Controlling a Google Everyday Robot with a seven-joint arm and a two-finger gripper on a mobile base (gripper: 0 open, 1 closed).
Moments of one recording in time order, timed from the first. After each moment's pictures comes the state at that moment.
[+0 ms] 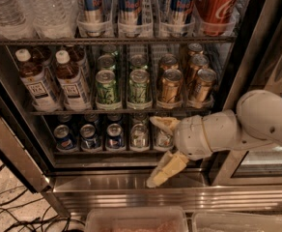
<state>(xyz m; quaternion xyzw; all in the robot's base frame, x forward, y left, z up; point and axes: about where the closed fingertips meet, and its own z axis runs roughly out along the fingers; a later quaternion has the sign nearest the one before) 0.449 -0.038 0.786 -0.60 0.63 0.29 0.39</state>
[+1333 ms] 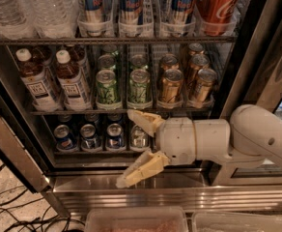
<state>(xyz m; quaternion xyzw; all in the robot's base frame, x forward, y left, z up) 0.414 0.025 0.859 -0.52 0.56 0.43 0.49</state>
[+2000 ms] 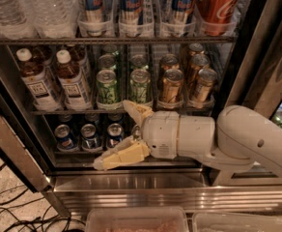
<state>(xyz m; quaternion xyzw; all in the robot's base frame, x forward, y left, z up) 0.440 0.053 0.872 -0.45 0.61 0.41 0.51</state>
